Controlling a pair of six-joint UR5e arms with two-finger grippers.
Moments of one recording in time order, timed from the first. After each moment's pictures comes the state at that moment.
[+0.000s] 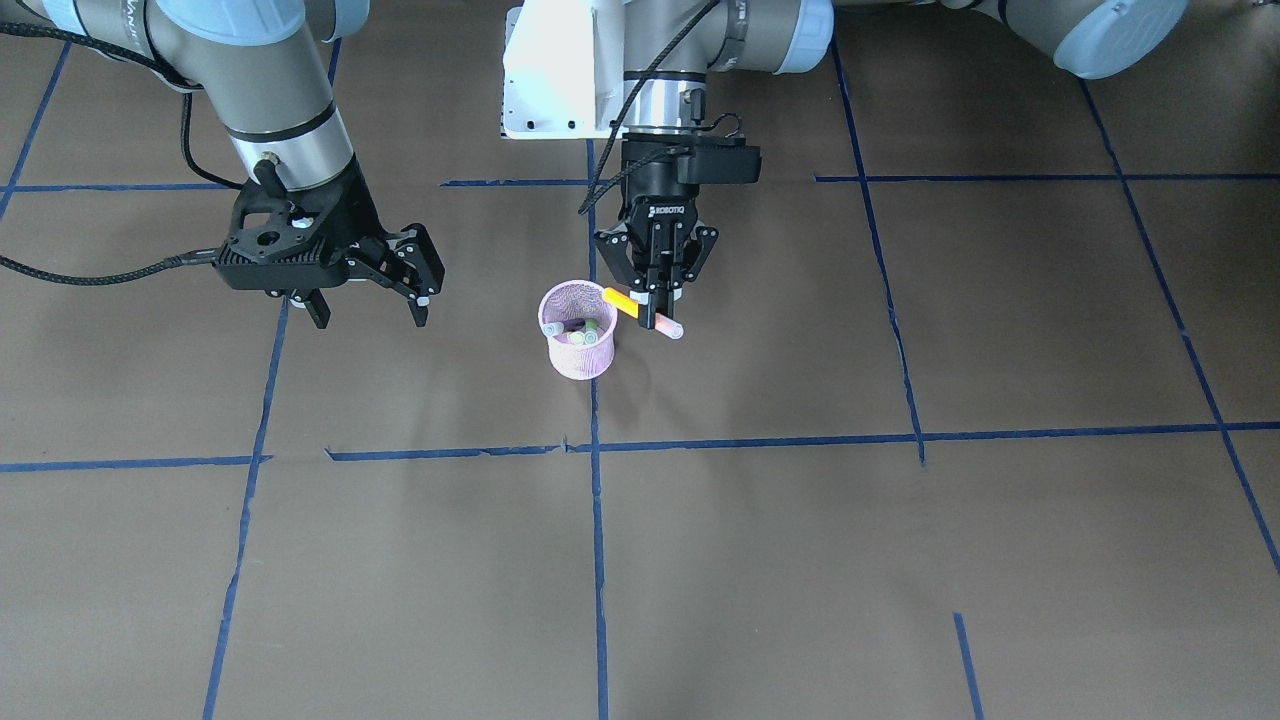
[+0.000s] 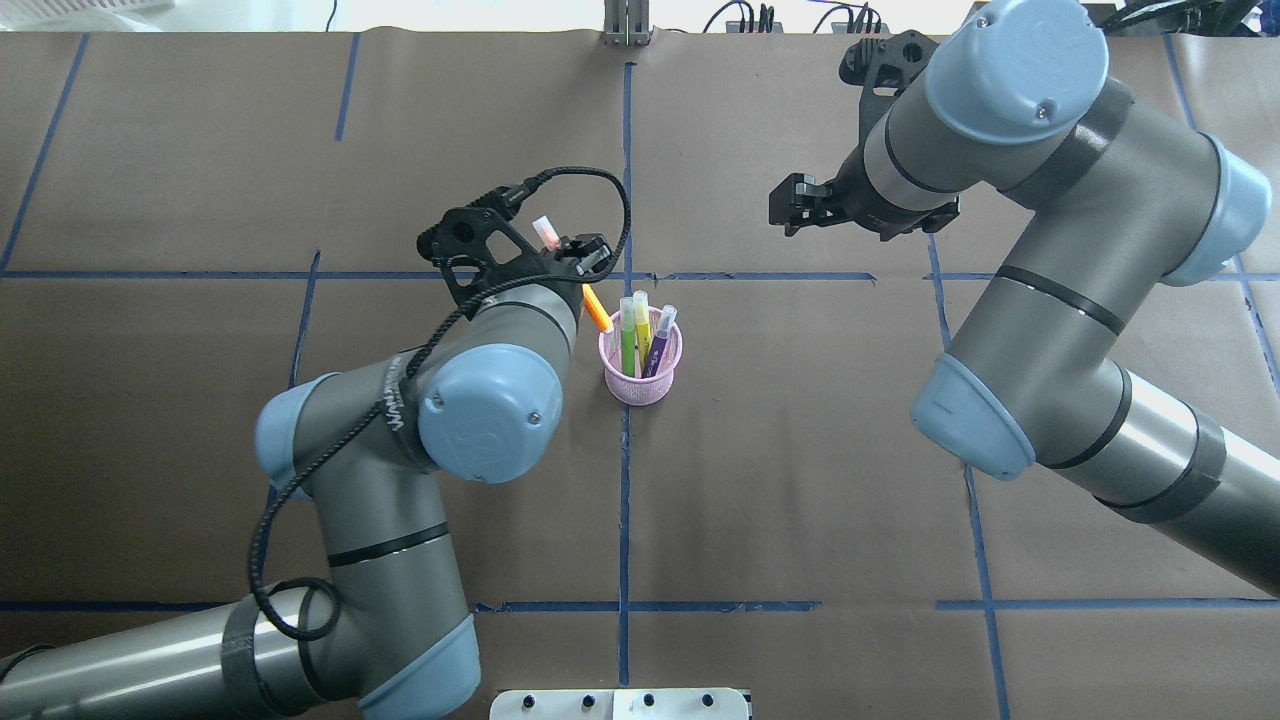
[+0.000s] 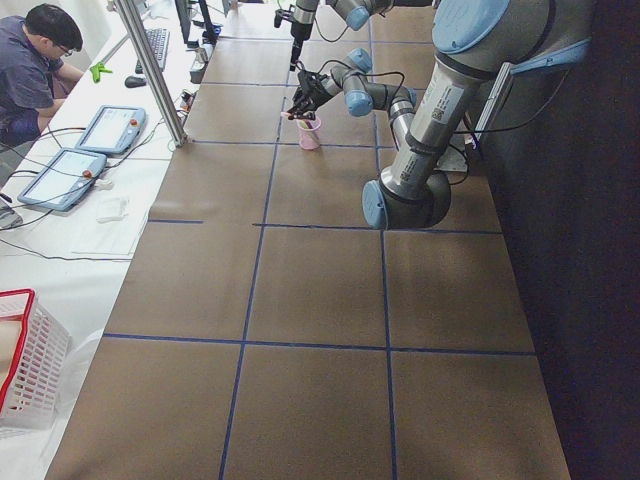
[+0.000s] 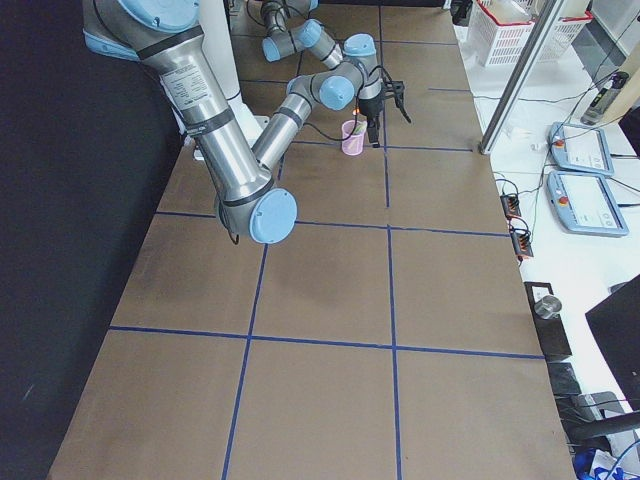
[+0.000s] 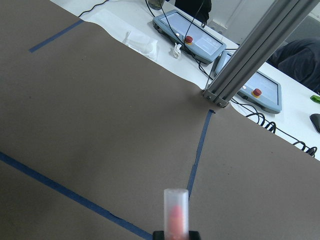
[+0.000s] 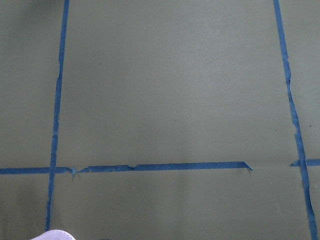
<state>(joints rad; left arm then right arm) -0.37 -2.28 -1.74 -1.72 -1.02 -1.78 0.77 -1.02 1.92 -1.67 1.86 1.09</state>
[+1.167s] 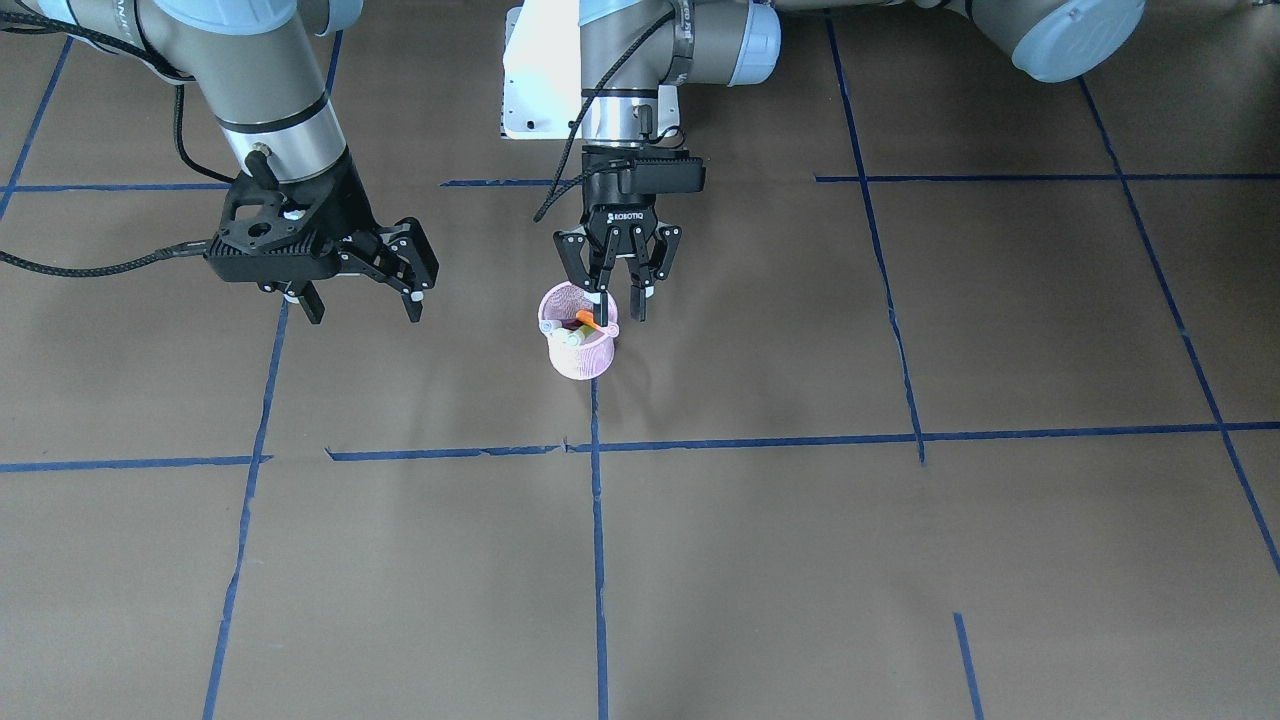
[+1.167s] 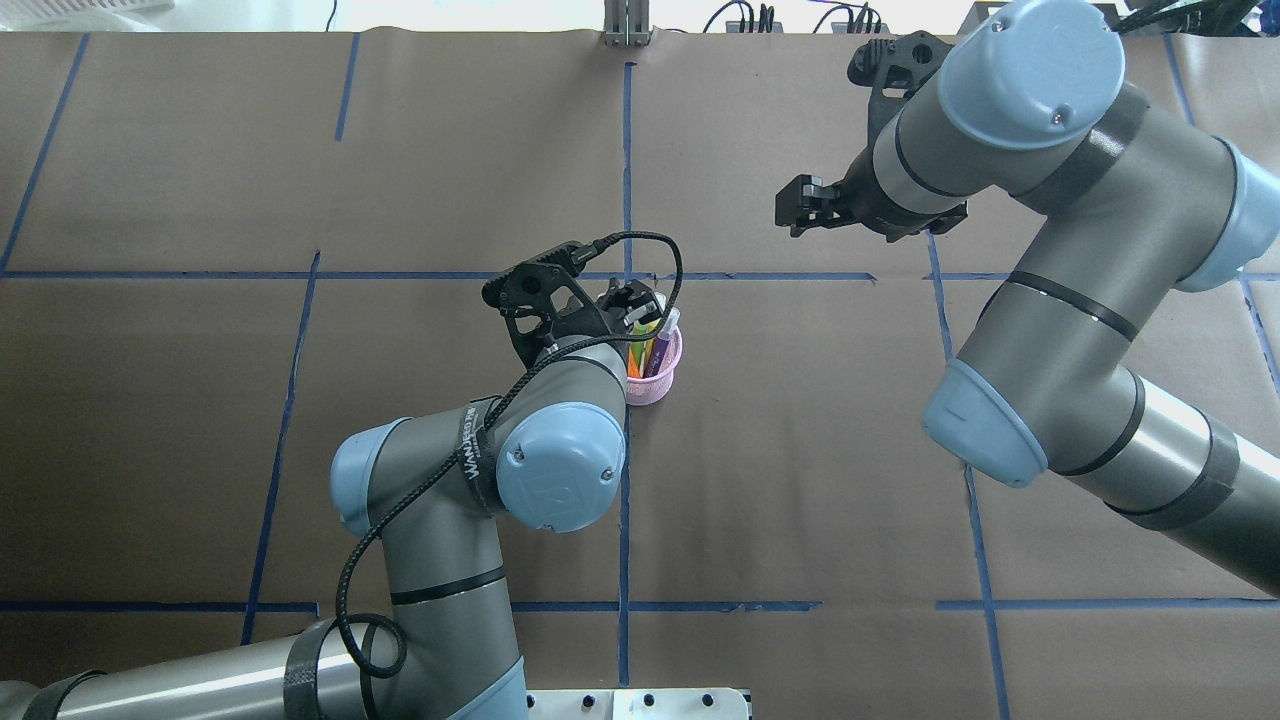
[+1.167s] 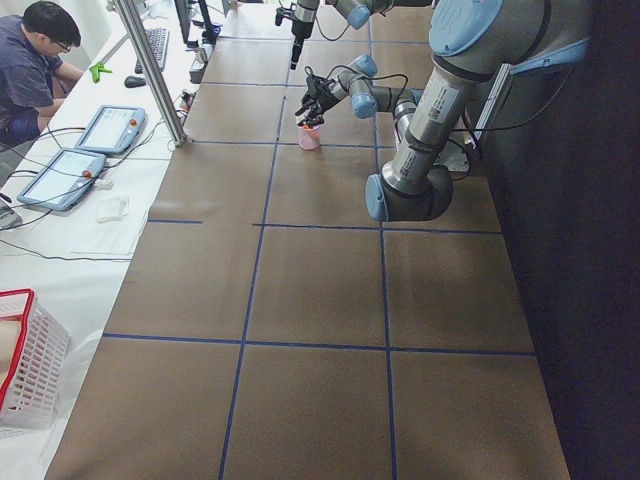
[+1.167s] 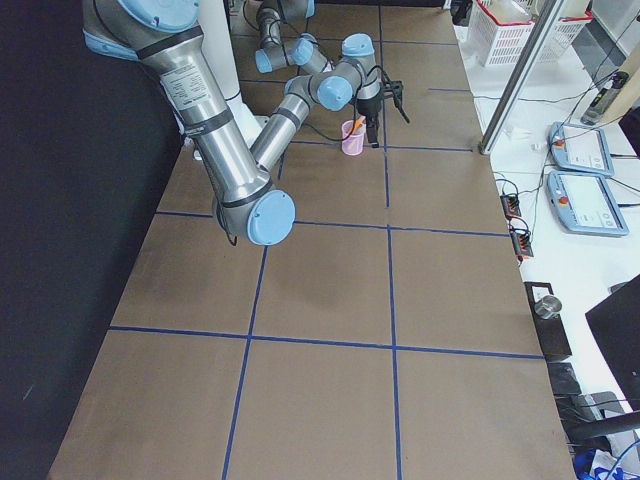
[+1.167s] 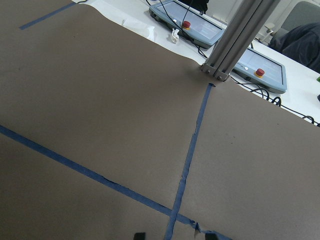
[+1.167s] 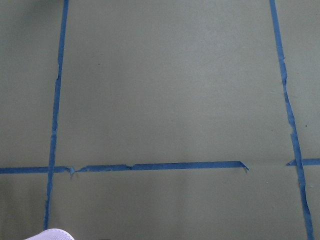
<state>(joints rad) -0.32 -2.31 -1.69 -1.72 -1.01 -1.70 0.77 -1.03 1.93 -1.67 1.86 1.09</state>
